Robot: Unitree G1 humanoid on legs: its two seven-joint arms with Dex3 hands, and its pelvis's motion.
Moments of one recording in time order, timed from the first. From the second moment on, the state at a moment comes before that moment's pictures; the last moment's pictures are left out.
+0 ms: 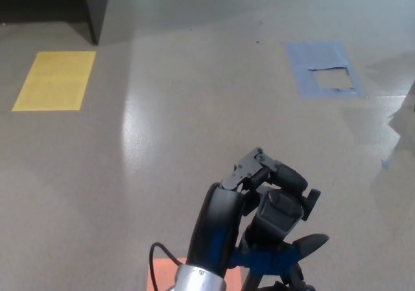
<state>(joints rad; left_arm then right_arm) -0.02 -0.03 -0.54 -0.26 0.11 0.13 0.20 0.05 0.00 0.31 0.67 -0.29 -0.58 -0.33</state>
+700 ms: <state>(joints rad) -0.11 -0.02 -0.60 -0.28 0.11 0.25 0.23 0.02 0.01 0.26 0.74 -0.22 -0.66 -0.35</state>
